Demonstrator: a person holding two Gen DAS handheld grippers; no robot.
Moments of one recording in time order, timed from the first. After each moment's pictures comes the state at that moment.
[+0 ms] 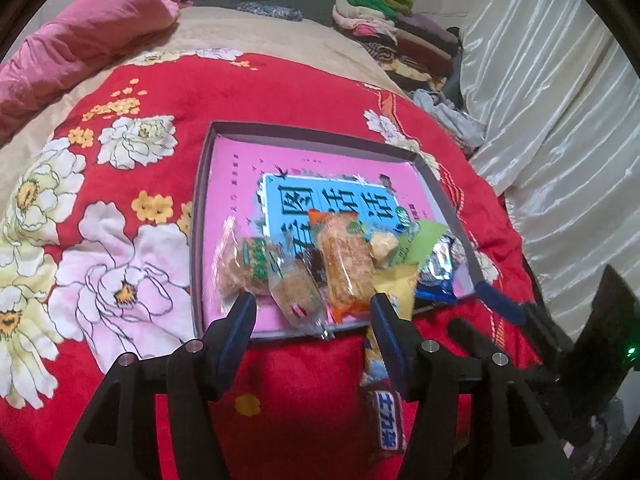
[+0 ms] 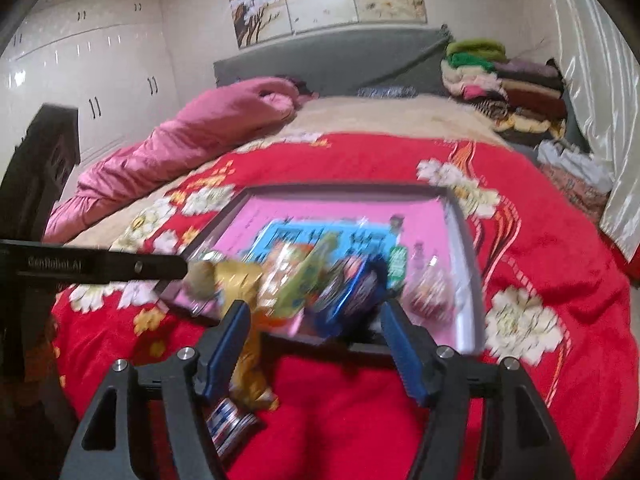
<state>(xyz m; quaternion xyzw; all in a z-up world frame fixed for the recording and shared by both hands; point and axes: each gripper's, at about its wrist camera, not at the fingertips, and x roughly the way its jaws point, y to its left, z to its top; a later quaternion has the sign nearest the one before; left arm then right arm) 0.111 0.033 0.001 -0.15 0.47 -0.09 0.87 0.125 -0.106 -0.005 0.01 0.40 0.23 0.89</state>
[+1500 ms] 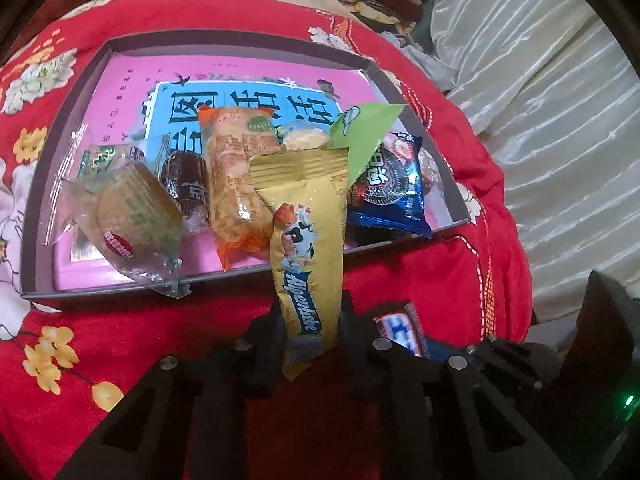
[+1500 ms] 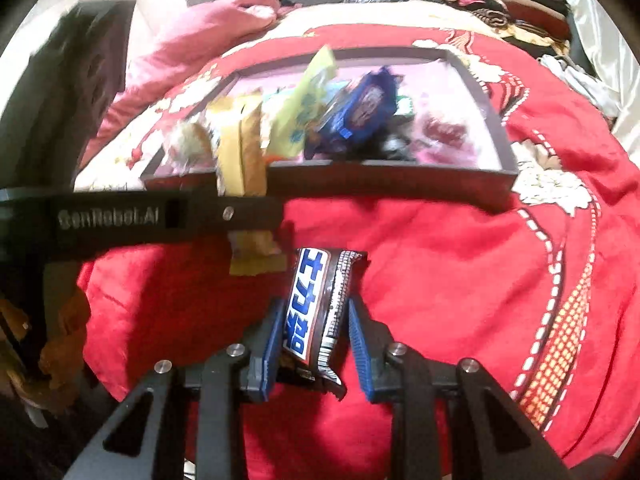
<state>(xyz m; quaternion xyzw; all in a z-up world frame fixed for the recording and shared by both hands) 0.125 -0.039 -0.059 -0.14 0.53 -0.16 0.82 0.093 -0.114 -0.049 0.02 0.53 0.21 0.82</state>
